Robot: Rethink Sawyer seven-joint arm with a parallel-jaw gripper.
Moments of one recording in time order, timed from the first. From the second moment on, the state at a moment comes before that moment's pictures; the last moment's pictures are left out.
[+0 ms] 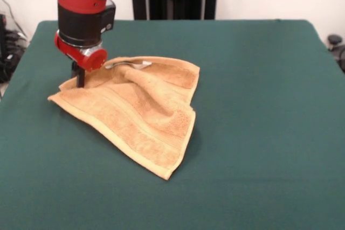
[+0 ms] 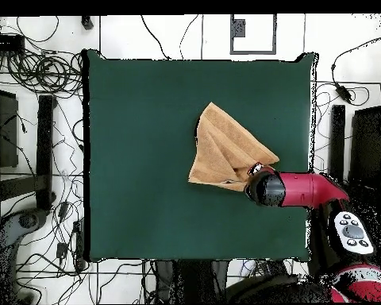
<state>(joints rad) -0.54 -0.44 0.07 1.52 -0.63 0.42 2.51</state>
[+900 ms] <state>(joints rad) -0.58 -0.46 0.12 1.54 -0.63 0.56 2.51</state>
